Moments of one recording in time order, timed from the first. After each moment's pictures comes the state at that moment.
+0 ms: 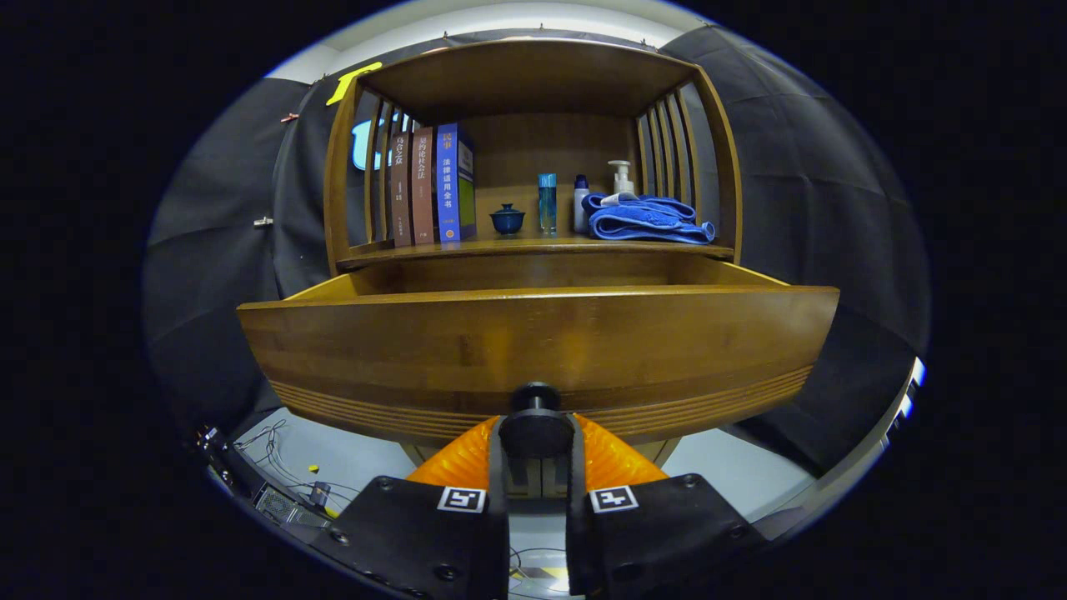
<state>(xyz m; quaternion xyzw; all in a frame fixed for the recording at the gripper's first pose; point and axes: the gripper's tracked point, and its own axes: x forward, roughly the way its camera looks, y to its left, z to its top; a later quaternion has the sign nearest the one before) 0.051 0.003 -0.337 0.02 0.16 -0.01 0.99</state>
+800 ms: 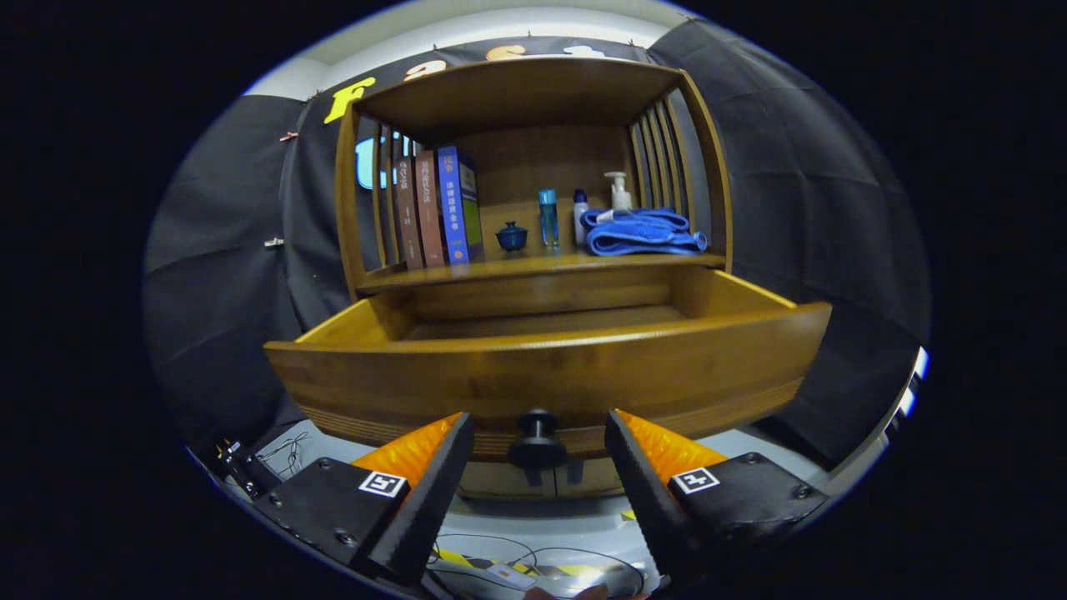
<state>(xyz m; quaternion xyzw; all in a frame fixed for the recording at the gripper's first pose) 0.034 0.006 -0.279 0.04 0.14 0.02 0.99</state>
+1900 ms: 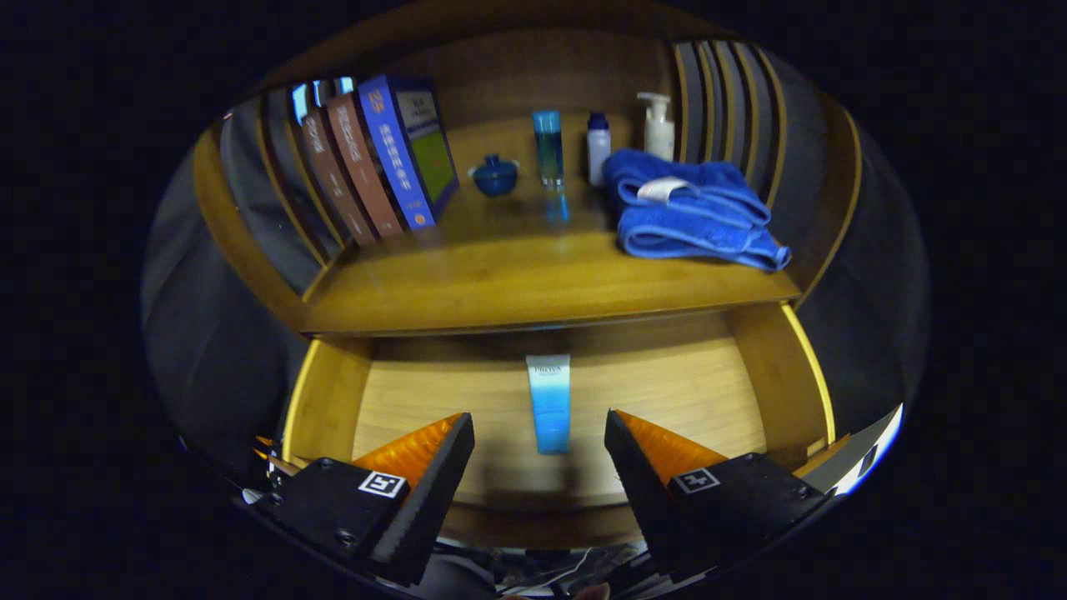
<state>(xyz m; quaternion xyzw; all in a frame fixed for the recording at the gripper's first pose) 0.175 0.001 -0.277 0.04 0.44 0.00 0.90</state>
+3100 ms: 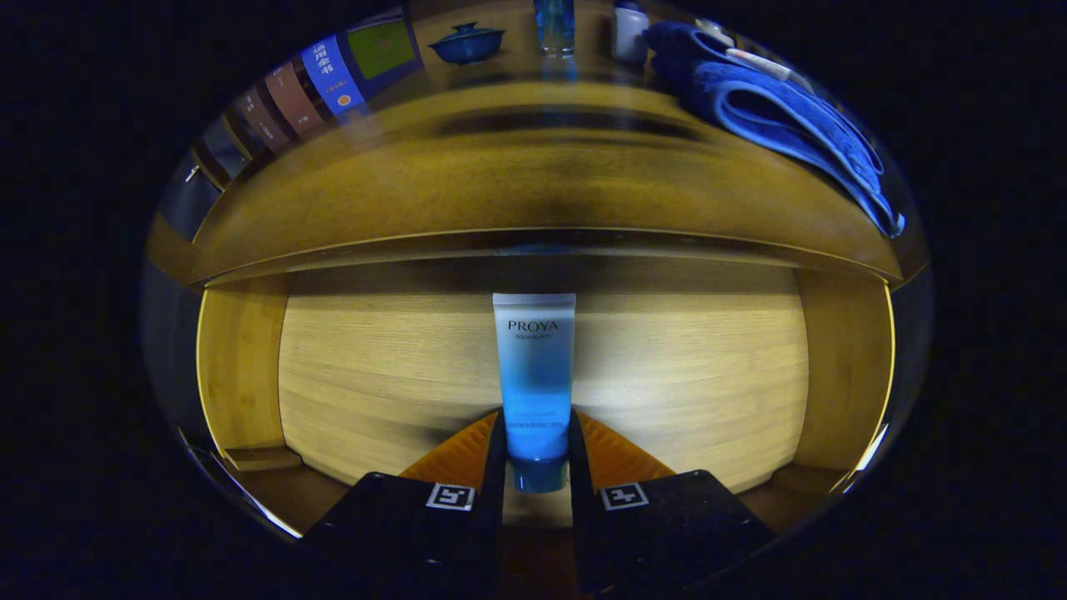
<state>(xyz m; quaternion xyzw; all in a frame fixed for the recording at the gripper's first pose) 0.184 -0.007 -0.358 0.02 0.57 0.01 0.82</state>
